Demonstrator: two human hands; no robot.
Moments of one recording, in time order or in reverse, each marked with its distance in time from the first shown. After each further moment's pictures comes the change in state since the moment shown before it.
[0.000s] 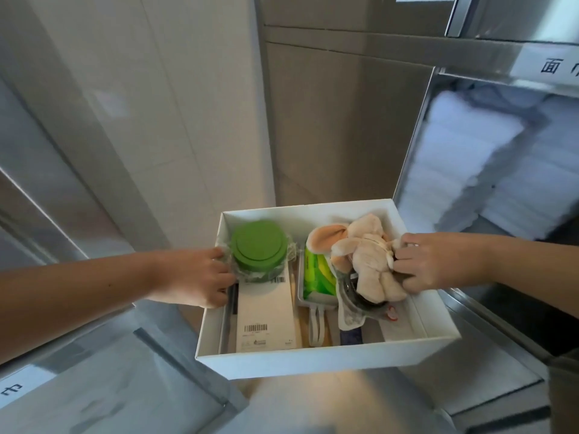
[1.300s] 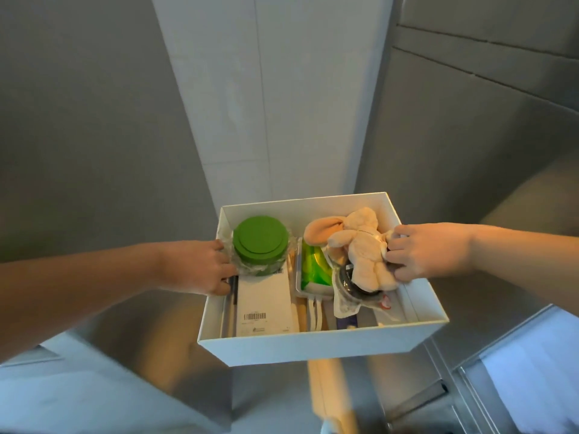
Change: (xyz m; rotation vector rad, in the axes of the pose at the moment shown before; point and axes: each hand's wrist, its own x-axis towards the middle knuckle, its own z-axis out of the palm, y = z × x) left_hand 0.016 -0.104 0.069 -0.135 -0.350 -0.379; right_hand 0.105 0.267 0.130 -0.129 0.016 -0.356
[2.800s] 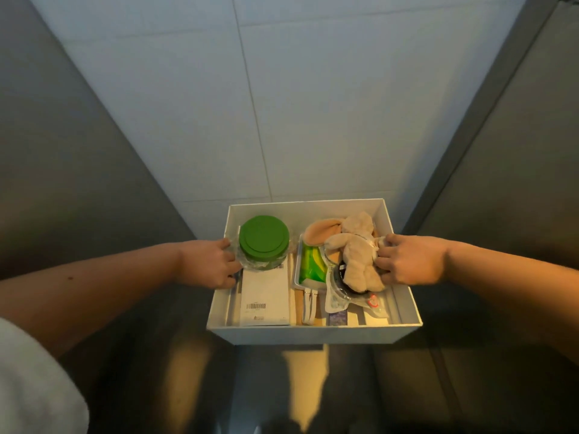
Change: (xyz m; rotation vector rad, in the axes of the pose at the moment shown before) left_hand 0.080 -0.250 0.222 -0.069 -0.196 -0.007; right_hand 0.157 0.260 0.242 0.138 -0.319 -0.107
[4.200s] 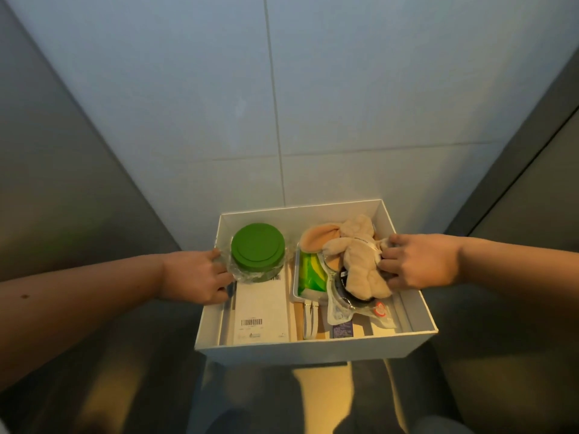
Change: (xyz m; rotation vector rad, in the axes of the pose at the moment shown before) left_hand 0.184 0.146 0.394 0.017 0.239 0.011; right_hand 0.318 -0.087 0.265 -0.152 0.318 -0.020
